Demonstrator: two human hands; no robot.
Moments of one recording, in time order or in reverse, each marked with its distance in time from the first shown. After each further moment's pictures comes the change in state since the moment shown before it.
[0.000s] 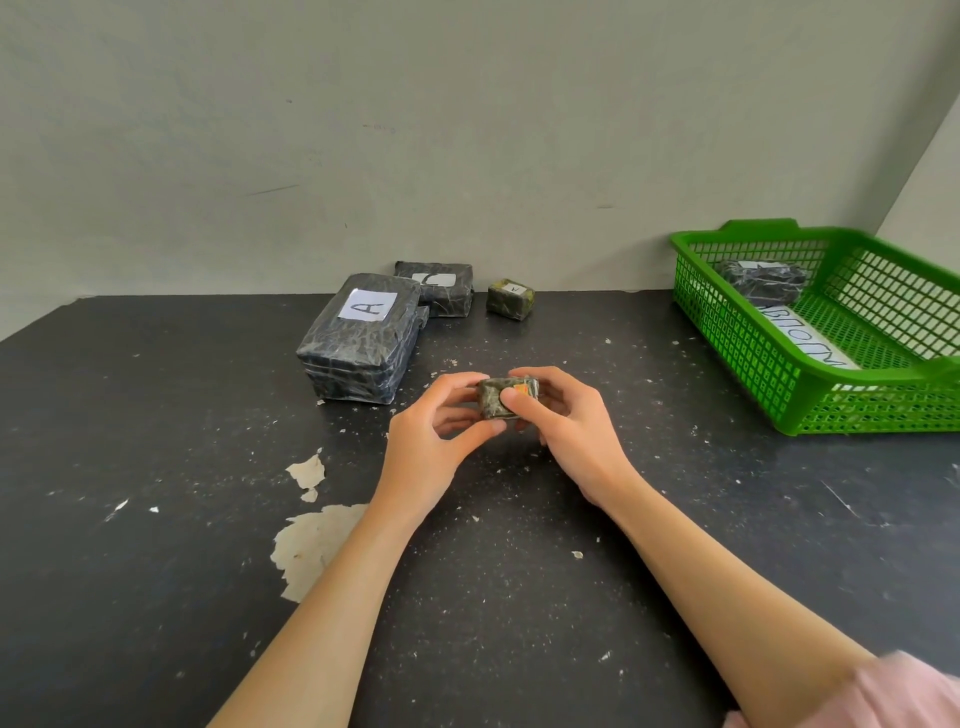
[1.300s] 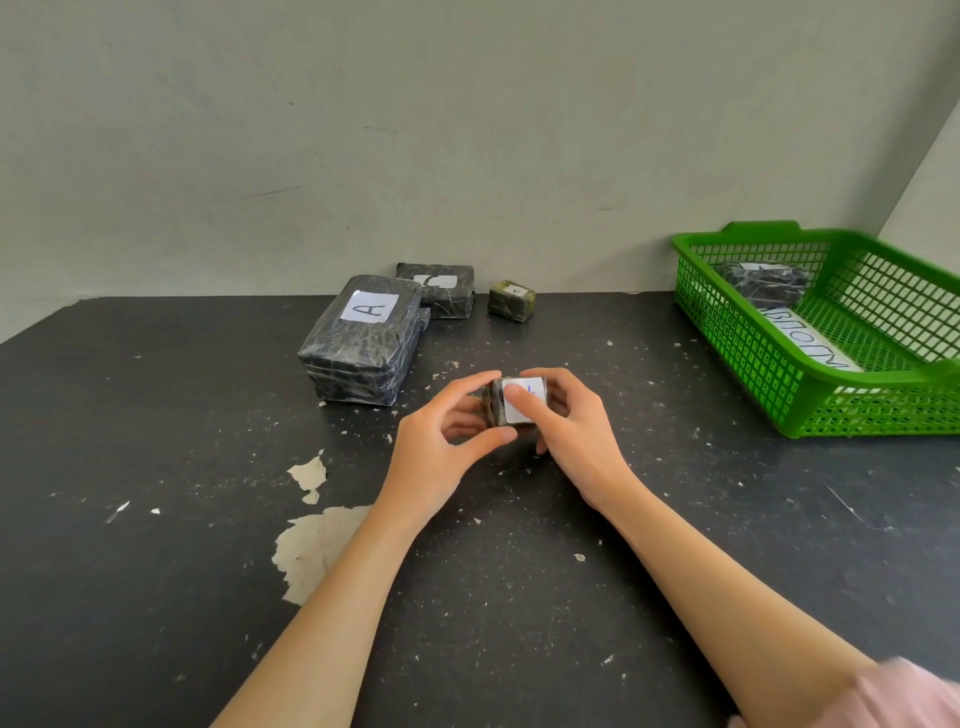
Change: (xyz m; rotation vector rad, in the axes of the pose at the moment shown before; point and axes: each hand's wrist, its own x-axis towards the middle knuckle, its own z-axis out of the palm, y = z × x) left_hand -0.002 0.002 0.002 -0.045 -0.065 -0.008; right_hand 0.001 0.005 0.003 0.016 0.039 0.054
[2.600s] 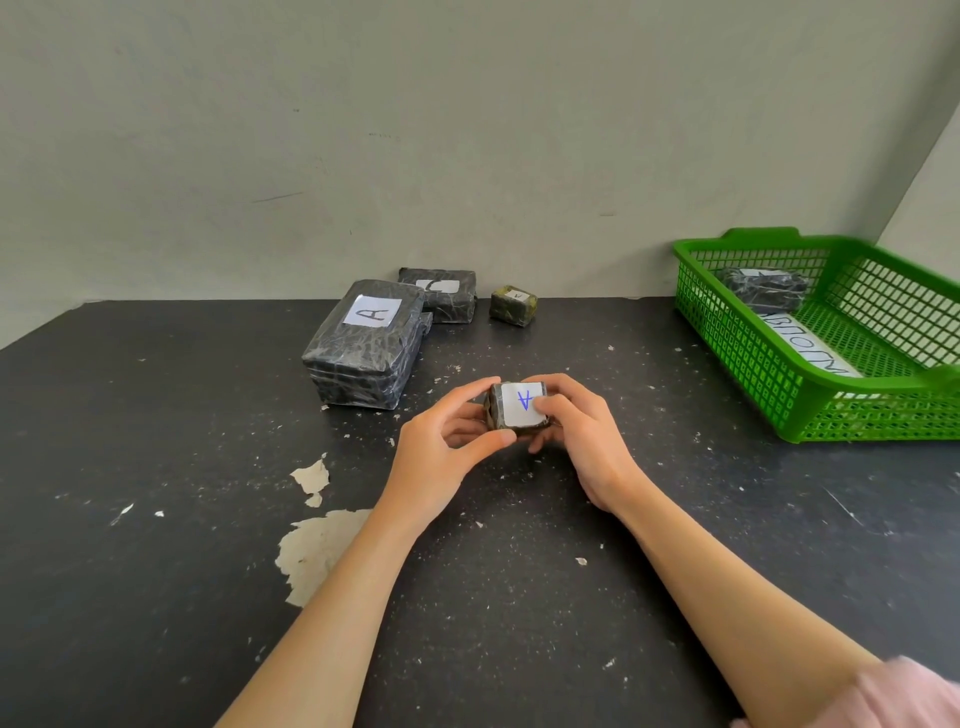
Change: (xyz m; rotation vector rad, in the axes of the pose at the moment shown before) left_hand 0.003 -0.005 -0.002 0.000 -0.010 -0.053; right_hand 0.004 -0.002 -0.008 0.119 -0.092 0.060
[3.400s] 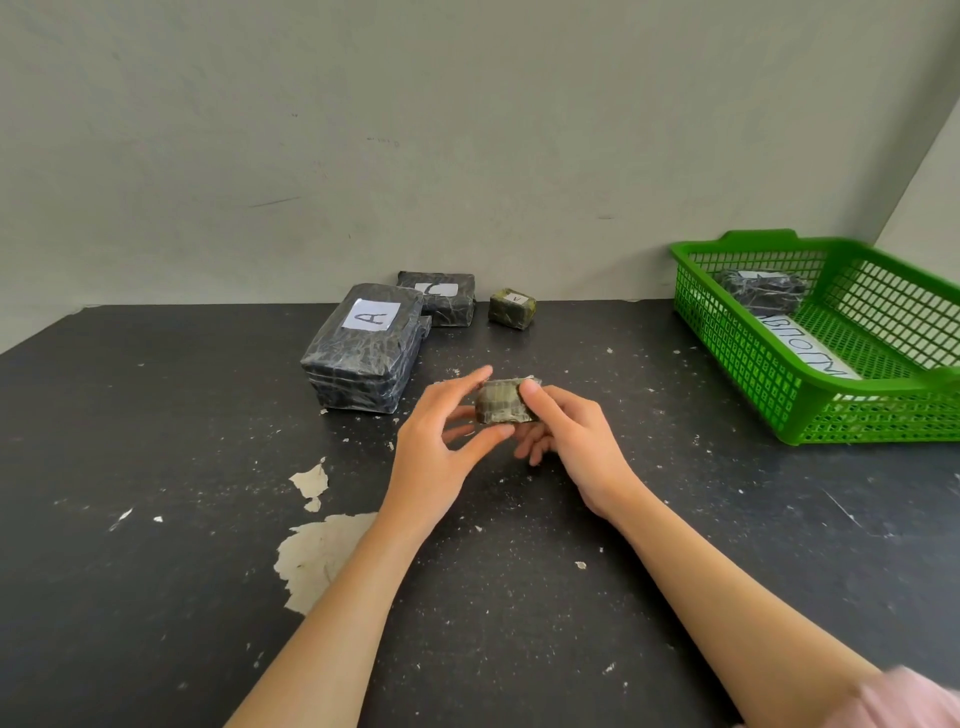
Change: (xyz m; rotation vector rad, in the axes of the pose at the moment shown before) left_hand -0.003 0.001 0.002 0.073 0.085 0.152; right_hand -0.002 0.002 0.004 -0.014 -0.031 -0.035
